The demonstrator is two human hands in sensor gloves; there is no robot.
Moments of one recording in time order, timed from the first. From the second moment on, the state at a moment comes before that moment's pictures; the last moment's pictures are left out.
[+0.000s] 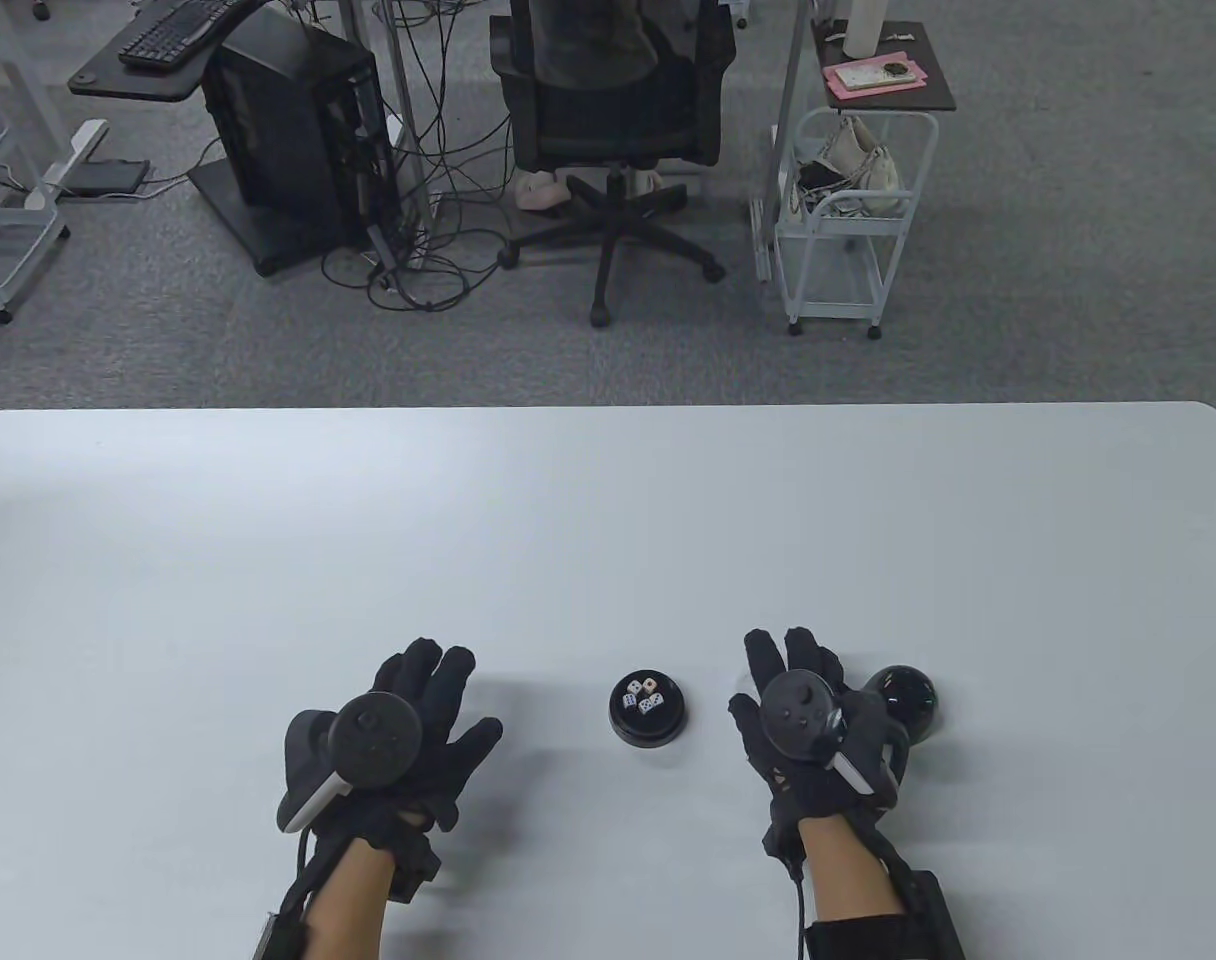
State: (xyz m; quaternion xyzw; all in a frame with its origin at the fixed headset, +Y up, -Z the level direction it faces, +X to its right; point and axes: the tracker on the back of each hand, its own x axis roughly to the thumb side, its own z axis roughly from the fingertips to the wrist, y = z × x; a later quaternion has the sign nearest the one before) left_hand -0.228 -0.723 -0.301 -0.01 -0.13 0.24 0.96; right_hand 0.151 -0.746 -0.326 0.02 0.03 0.99 0.15
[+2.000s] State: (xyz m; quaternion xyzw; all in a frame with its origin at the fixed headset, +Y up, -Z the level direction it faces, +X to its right) left_hand -0.218 -0.726 -0.303 -0.04 -0.14 0.24 0.96; right_hand 0.056 -0.755 -0.331 0.14 0.05 0.98 0.14
